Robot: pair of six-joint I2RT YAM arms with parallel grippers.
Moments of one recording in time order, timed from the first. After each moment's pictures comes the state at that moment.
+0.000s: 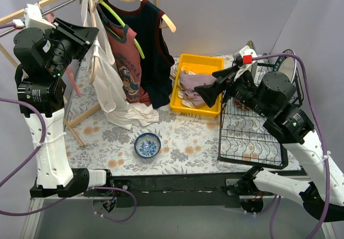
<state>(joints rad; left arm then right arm) -0.01 1.31 2.10 -0.76 0.18 -0.86 0.74 0.96 1.42 -0.47 -0.10 0.14</state>
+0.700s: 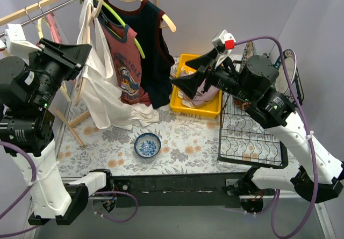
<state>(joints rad) -0.01 1.14 2.12 -0.91 0.19 -0.84 0.83 1.15 1.57 -0.31 -0.26 0.19</state>
